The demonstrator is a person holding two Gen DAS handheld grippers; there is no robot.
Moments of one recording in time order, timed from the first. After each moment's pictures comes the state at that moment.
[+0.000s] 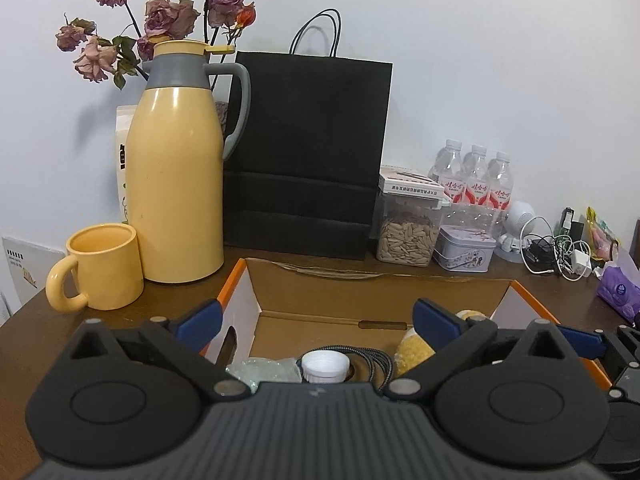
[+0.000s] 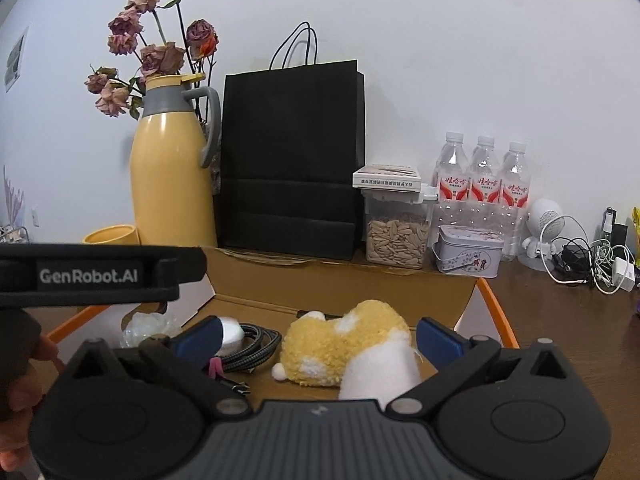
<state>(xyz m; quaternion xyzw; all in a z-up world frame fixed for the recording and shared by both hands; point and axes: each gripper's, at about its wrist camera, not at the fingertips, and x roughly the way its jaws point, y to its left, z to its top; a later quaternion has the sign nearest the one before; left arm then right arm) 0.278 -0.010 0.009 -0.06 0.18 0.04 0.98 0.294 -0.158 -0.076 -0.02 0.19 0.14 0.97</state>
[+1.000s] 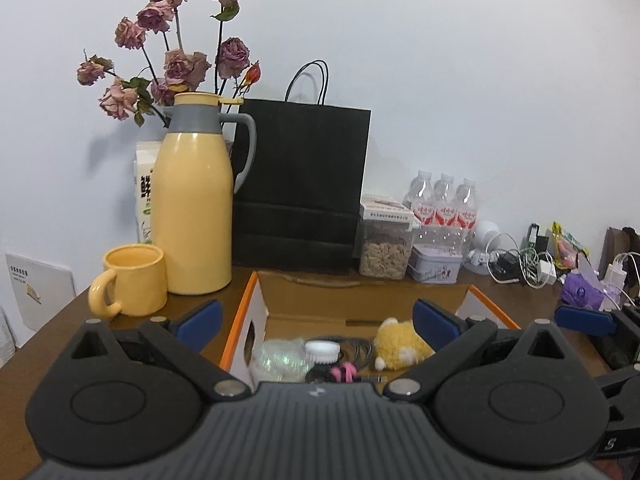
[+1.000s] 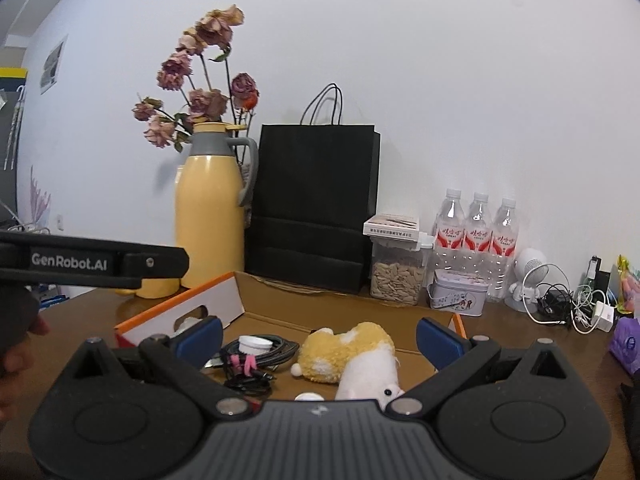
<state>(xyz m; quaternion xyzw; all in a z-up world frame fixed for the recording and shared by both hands) 0.181 -0.002 0.035 -0.05 0.14 0.02 0.99 0.200 -0.178 -0.043 -0.05 0.13 0.17 0.98</state>
